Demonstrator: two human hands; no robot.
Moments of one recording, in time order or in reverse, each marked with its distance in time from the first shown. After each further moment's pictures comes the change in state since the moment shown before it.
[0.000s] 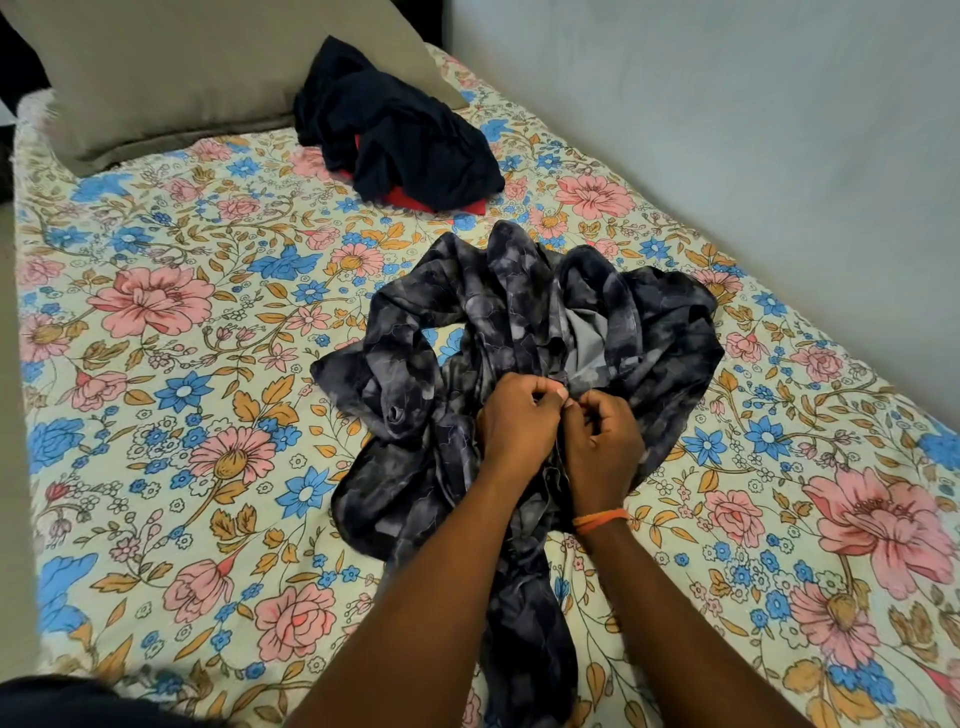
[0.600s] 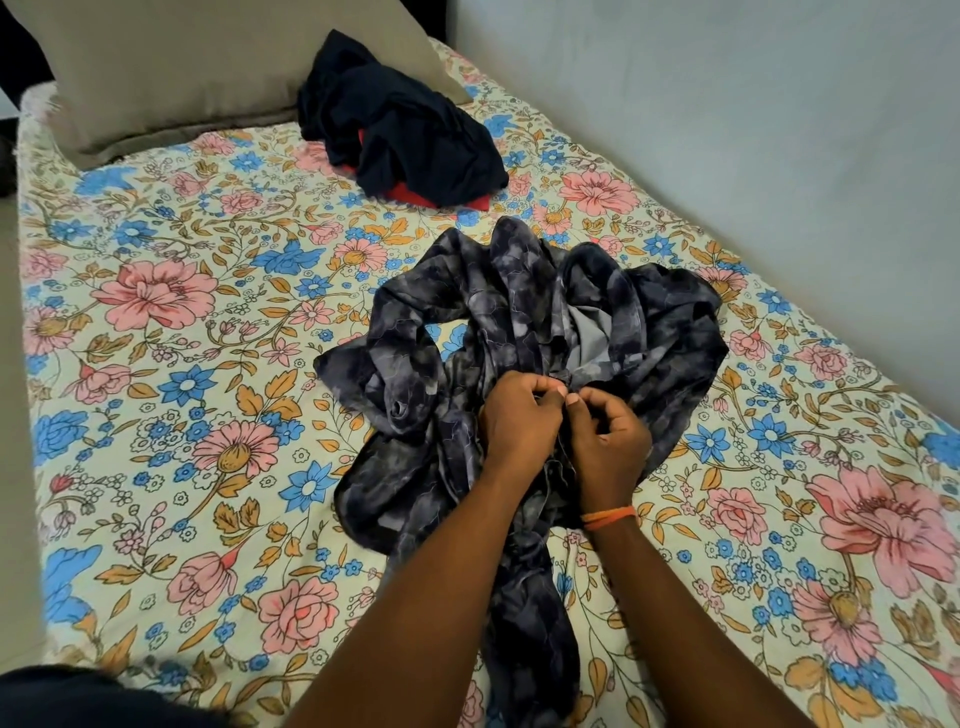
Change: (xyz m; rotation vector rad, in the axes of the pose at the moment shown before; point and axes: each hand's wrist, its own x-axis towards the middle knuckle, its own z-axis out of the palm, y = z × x) left_hand -0.005 0.001 0.000 -0.066 0.061 -0.004; right_hand 0.001 -0.003 -0.003 0.161 -0.004 0.121
